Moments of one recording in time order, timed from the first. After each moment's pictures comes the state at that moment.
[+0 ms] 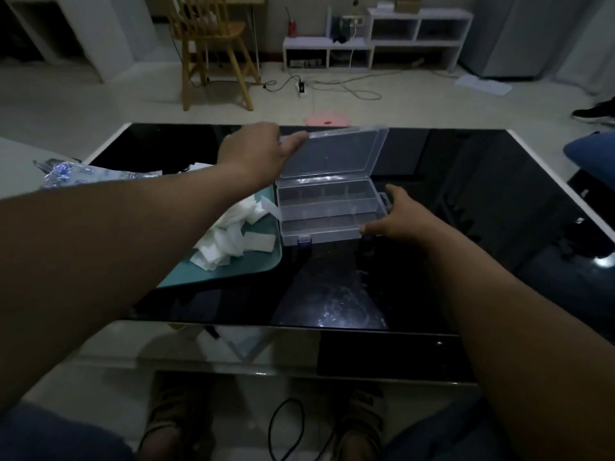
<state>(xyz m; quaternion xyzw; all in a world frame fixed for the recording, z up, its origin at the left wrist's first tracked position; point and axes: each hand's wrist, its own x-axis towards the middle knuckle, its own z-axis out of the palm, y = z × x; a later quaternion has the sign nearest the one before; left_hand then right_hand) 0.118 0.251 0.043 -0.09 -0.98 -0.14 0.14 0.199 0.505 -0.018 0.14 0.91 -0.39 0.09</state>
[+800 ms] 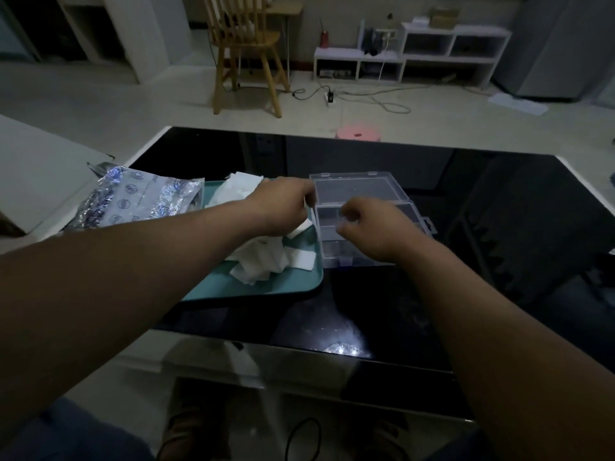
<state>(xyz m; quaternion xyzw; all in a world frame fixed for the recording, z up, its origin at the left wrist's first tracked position) 0.122 0.197 0.006 -0.20 -0.97 -0.11 0.02 0.175 0.392 0.004 -0.04 0.97 -0.22 0.05</state>
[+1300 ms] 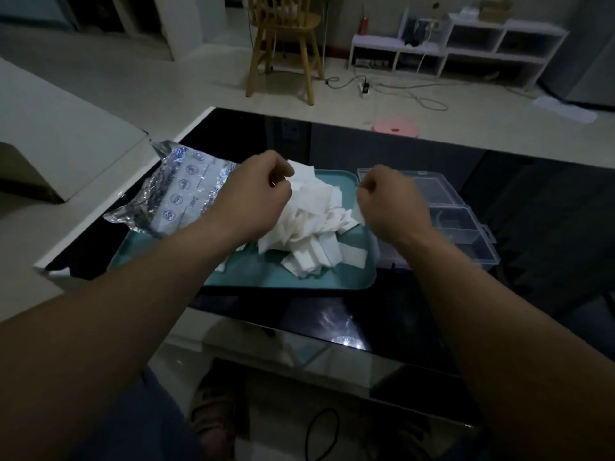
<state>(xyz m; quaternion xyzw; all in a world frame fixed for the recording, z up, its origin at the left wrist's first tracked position) 0.185 0.090 0.021 -0.03 -0.91 -0.39 0.14 0.148 0.311 0.002 -0.03 0.97 -0.24 -0.10</state>
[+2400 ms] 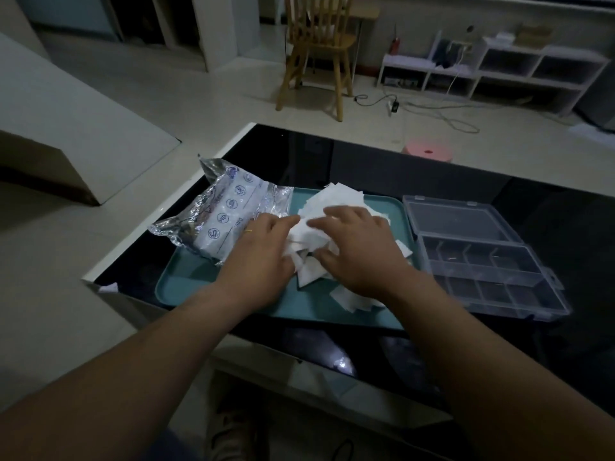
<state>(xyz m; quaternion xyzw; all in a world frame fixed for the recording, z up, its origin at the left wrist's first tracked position) 0.201 0.017 -0.049 -0.04 -0.97 -0.24 0.08 0.156 0.212 -0.020 -0.27 0.96 -0.10 -0.05</state>
